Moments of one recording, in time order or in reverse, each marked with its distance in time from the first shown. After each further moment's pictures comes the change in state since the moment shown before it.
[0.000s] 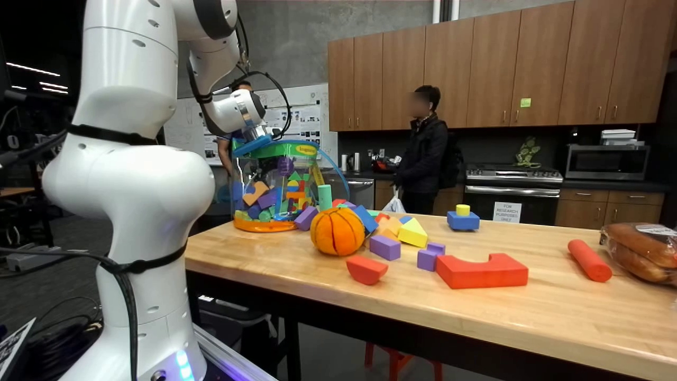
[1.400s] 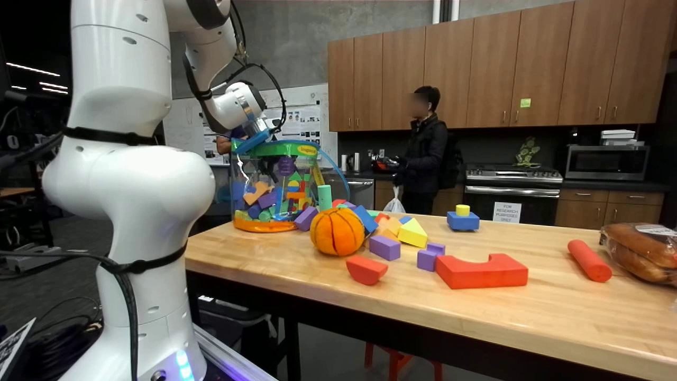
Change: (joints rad) arm 0.003 -0.072 -0.025 -0.047 -0.113 0.057 0.196
